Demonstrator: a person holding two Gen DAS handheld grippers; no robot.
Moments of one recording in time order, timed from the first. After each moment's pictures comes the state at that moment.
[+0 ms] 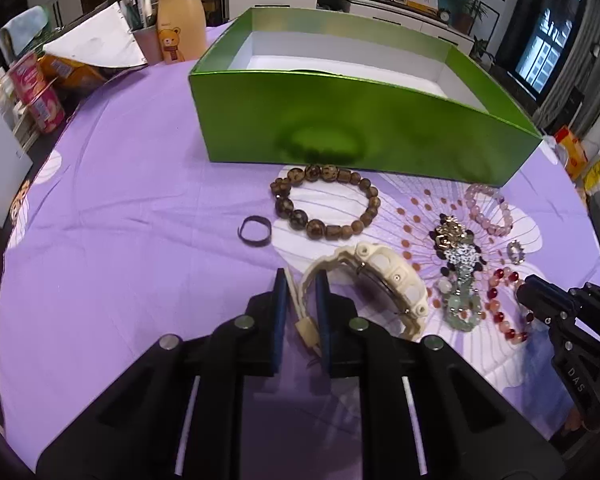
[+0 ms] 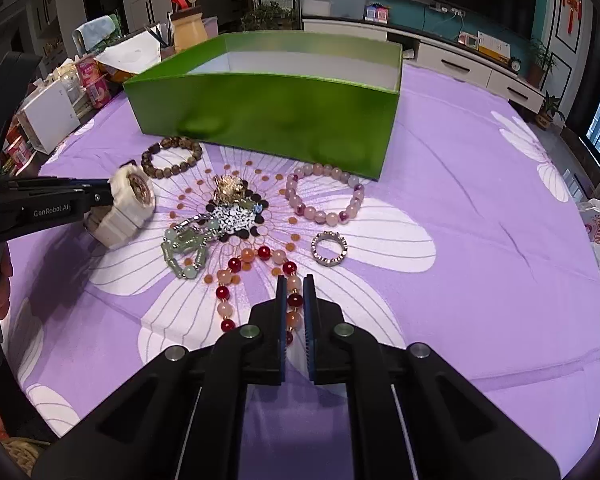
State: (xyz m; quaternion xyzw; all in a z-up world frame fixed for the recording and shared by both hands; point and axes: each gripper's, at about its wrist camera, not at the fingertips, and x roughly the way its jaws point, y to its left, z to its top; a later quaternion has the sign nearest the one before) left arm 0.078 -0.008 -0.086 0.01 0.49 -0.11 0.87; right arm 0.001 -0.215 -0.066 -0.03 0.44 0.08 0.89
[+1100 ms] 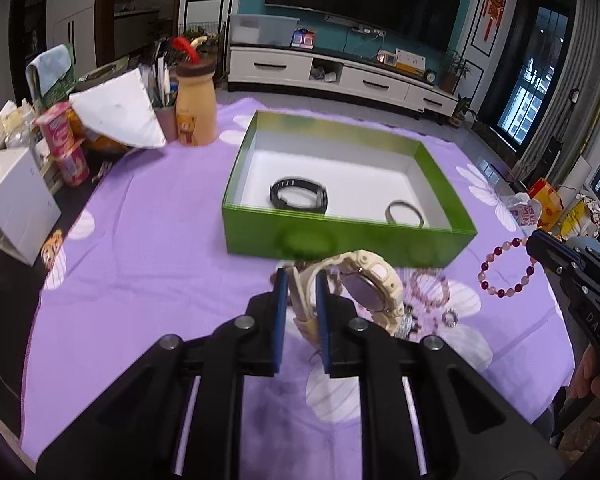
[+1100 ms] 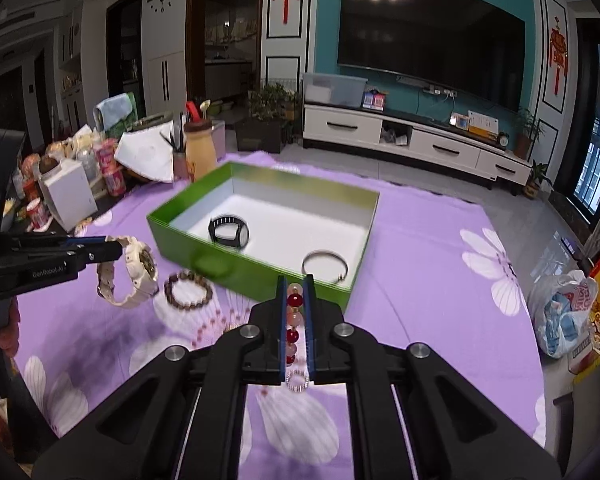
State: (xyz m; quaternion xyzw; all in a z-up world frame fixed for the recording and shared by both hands) left arm 0.067 0.007 0.006 -0.03 0.39 -0.13 0.91; right arm 0.010 -0.224 0.047 -0.04 0.30 0.08 0.95
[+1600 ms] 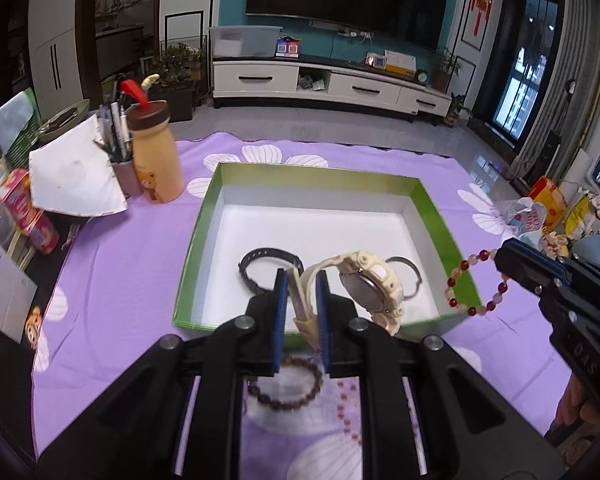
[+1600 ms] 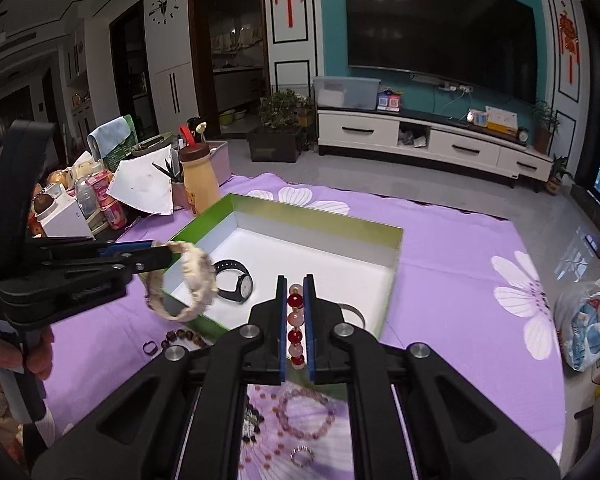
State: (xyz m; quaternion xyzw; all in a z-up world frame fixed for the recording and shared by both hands) left arm 0.154 -0.043 0.023 0.00 0.39 -0.14 0.91; right arm 0.093 -0.224 0.054 -0.01 0.31 0.12 0.94
